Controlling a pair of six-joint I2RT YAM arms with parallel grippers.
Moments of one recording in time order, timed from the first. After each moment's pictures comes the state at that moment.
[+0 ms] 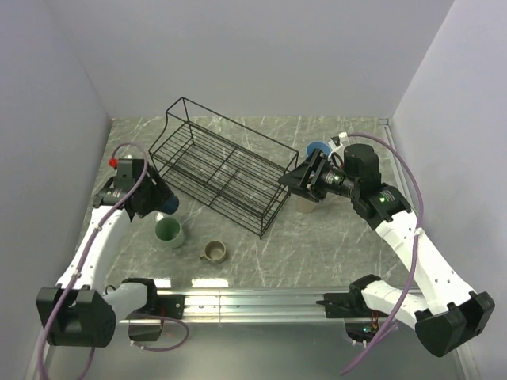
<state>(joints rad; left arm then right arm) -0.07 1.08 0.93 -0.73 -0.06 -0.68 0.40 1.02 1.06 -0.48 -0.47 1.00</state>
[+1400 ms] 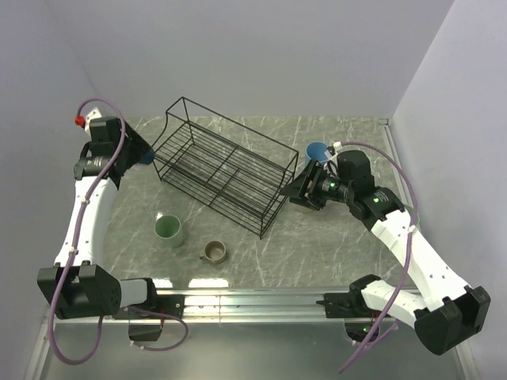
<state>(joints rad) 0.08 1.26 1.26 -0.60 -0.15 -0.65 0.40 1.04 0.99 -0.54 -0.46 0.93</state>
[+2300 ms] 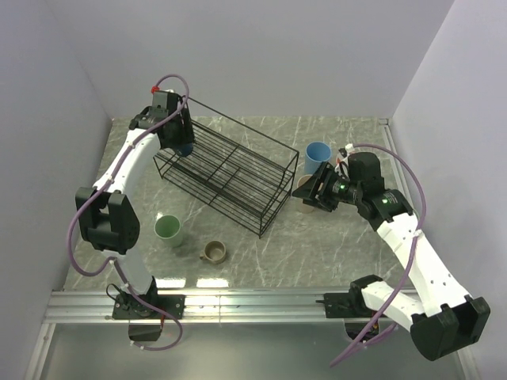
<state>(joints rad) -0.19 1.78 1.69 -0.71 -0.19 -0.37 0.30 1.00 0.99 -0.64 -0.43 0.83</state>
